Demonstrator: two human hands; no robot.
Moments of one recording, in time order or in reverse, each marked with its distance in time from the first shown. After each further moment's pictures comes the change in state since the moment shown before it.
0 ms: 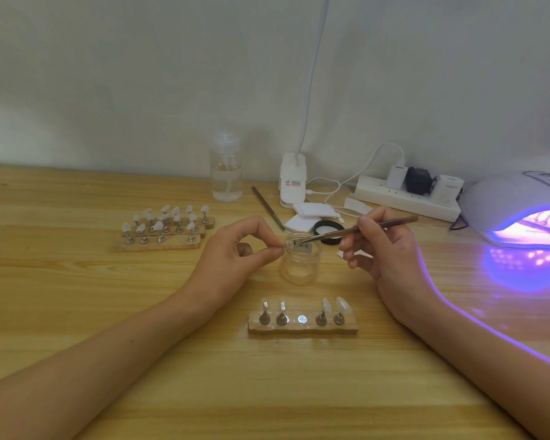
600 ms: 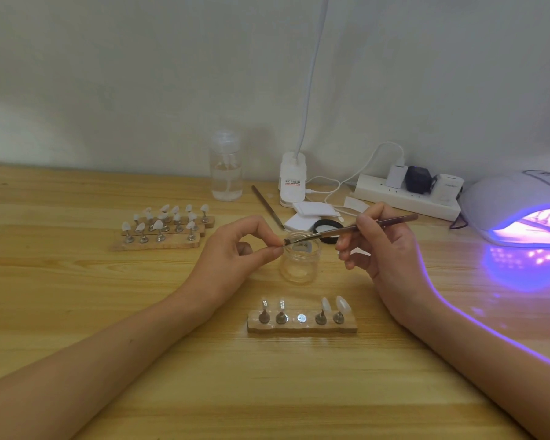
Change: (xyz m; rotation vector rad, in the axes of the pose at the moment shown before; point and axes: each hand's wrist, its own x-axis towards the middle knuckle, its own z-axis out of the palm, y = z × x) left_hand 0.000 0.000 -0.001 -0.010 -0.005 -0.013; right_hand -0.002 -0.003 0.003 -0.008 -0.041 -0.036
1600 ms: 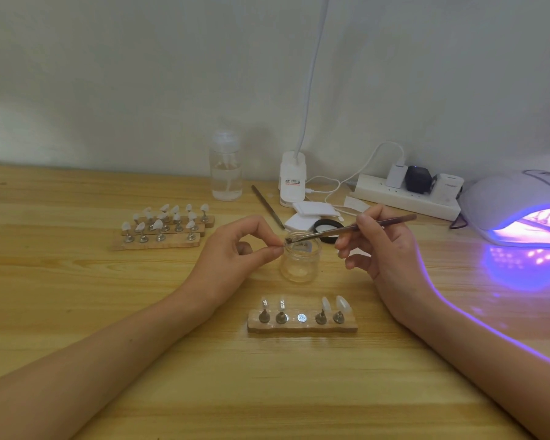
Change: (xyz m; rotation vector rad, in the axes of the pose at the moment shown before) left_hand 0.001 -0.003 0.000 0.001 -0.002 0.002; right_hand 0.000 0.001 -0.001 -0.010 0.032 0.039
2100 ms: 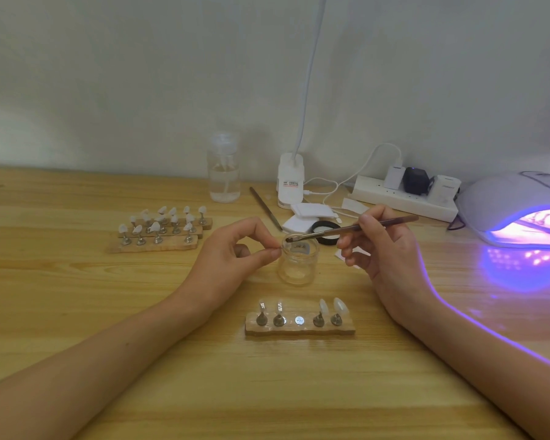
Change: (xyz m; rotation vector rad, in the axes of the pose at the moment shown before) left_hand -0.001 0.000 0.000 -0.001 -0.004 -0.013; right_hand 0.002 0.000 -0.001 0.034 0.020 -0.002
